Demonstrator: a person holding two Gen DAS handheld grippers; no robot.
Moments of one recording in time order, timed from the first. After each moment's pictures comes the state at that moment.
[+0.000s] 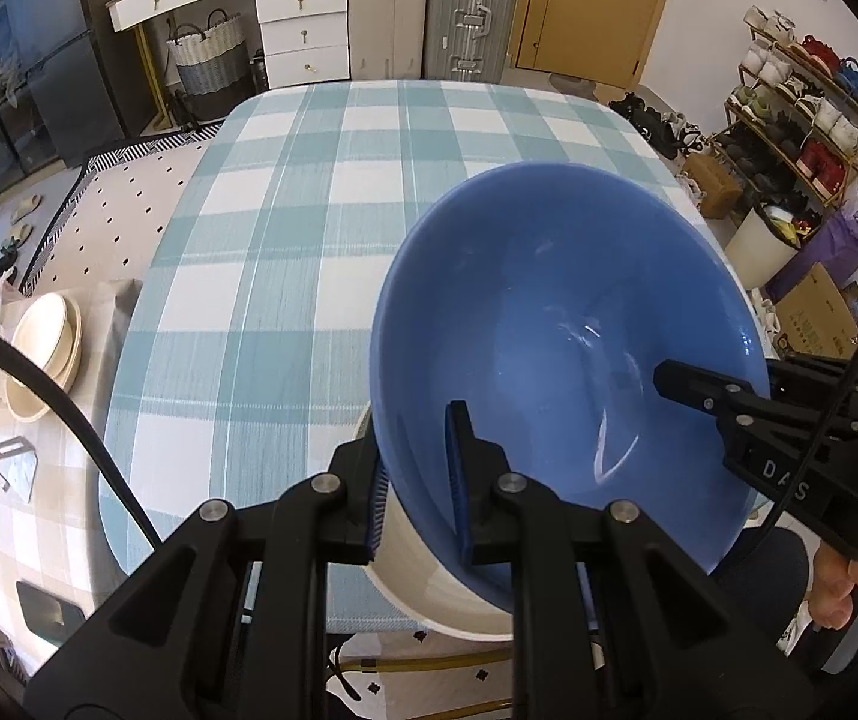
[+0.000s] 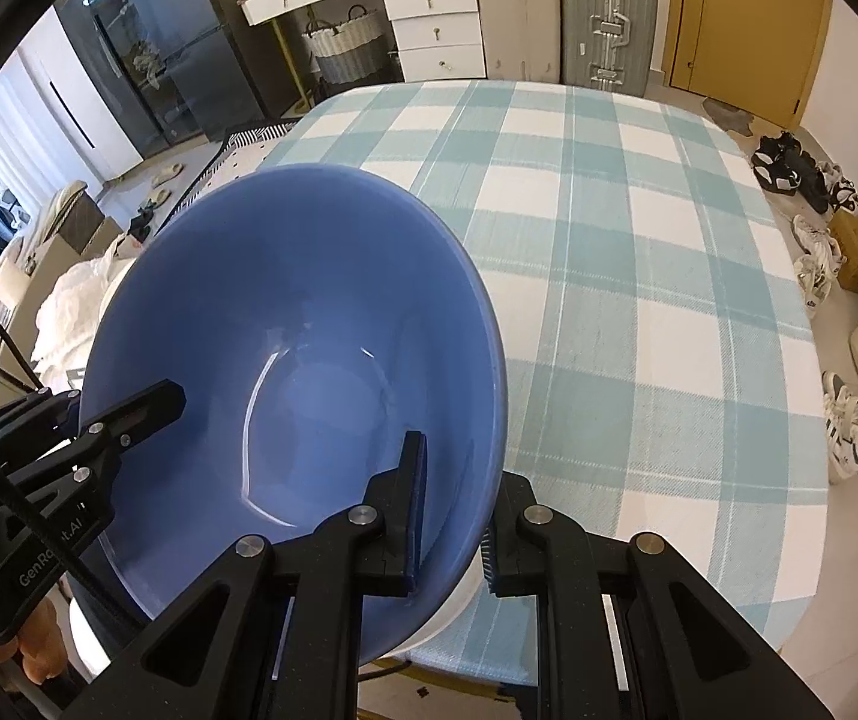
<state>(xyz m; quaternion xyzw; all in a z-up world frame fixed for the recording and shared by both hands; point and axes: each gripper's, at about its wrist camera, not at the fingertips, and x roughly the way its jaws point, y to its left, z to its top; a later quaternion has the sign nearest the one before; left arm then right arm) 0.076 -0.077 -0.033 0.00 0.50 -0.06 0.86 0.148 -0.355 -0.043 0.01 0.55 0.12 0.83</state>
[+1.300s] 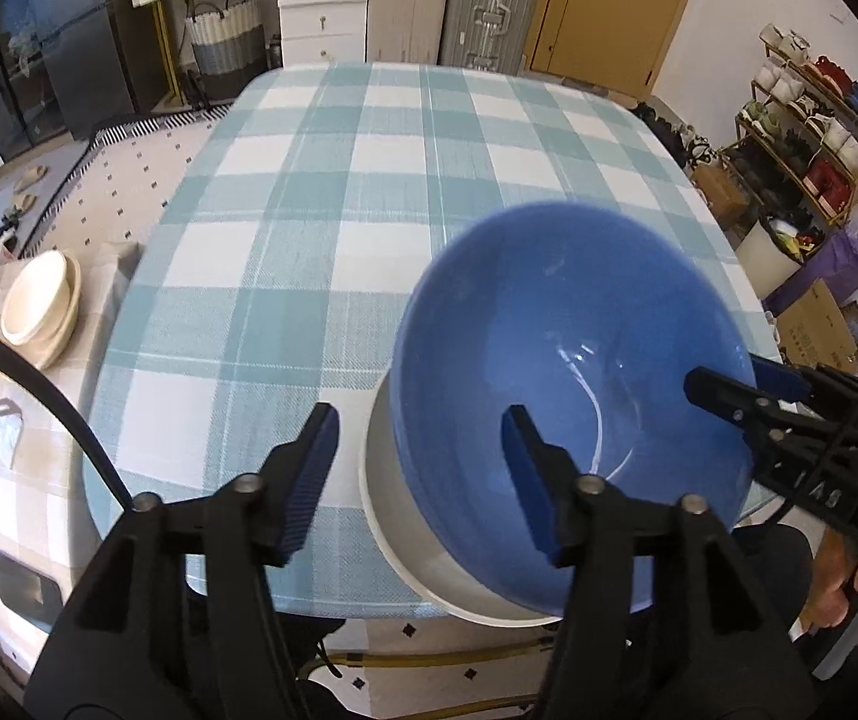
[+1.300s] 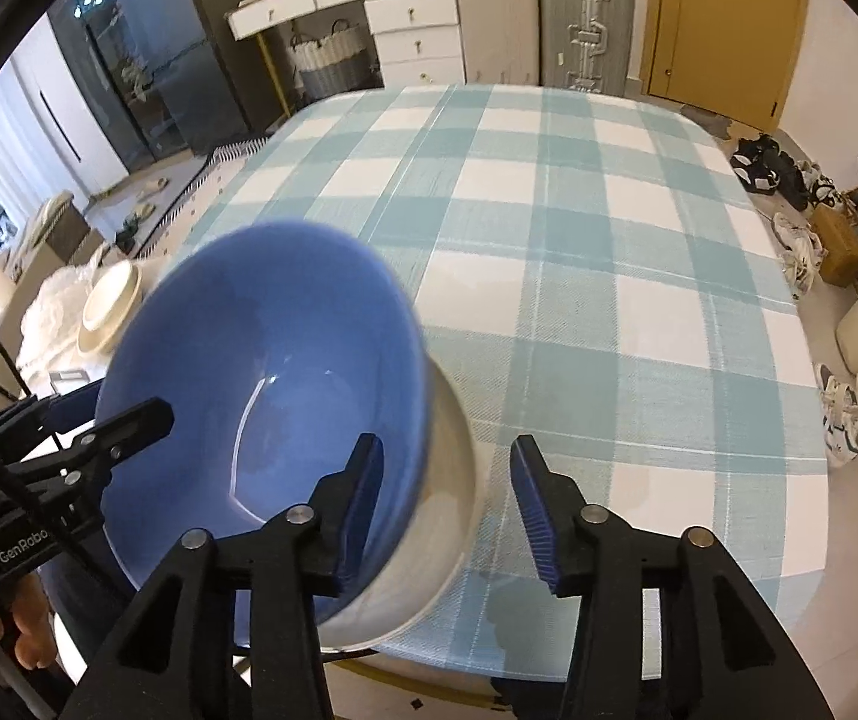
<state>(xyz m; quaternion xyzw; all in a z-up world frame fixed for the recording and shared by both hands) 0.079 -0.053 -0.063 -0.03 0.50 -0.05 0.87 0.125 -0.371 -0.052 0.03 0.51 0.10 0.85</state>
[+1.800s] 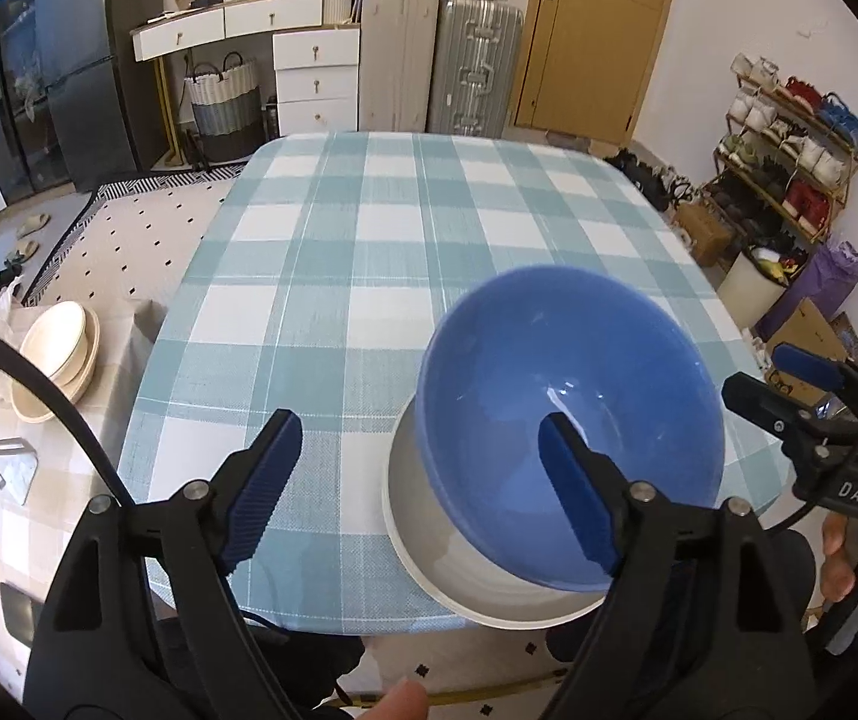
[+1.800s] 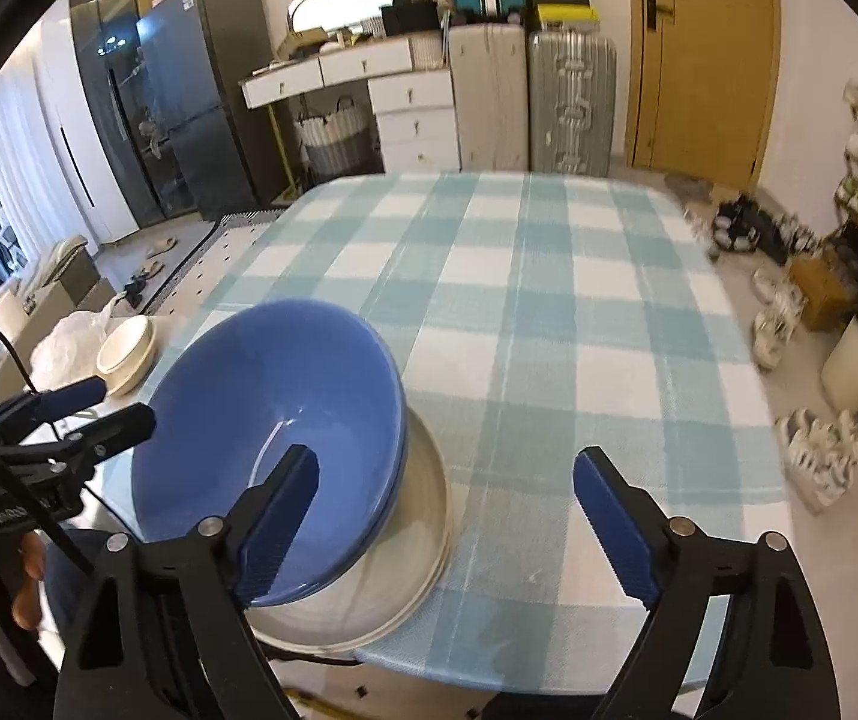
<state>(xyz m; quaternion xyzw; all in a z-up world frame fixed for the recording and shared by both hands) 0.051 -0.035 -0.029 -0.03 0.42 -0.07 0.90 0.086 -0.381 -0.015 0.00 0.41 0.08 0.91</state>
